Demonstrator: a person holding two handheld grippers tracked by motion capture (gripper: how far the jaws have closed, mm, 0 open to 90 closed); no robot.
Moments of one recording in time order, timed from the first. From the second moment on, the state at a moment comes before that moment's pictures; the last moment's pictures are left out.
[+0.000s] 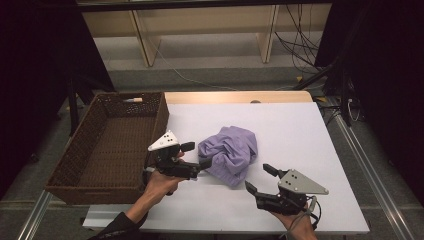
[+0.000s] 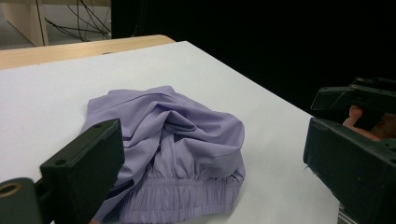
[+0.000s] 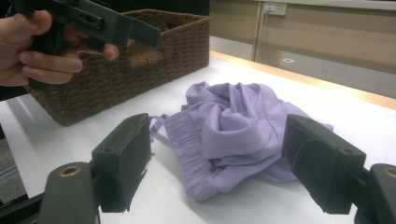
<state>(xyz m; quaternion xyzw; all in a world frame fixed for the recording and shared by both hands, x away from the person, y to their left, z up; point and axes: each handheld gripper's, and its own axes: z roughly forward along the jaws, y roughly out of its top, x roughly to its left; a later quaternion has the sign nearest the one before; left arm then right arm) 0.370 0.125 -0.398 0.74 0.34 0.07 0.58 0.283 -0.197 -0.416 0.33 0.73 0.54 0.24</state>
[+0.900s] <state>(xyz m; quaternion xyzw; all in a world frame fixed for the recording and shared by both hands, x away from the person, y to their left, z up) 0.349 0.147 -0.410 0.73 0.34 0.08 0.58 0.283 -0.198 -0.417 0.34 0.73 0.55 0.24</state>
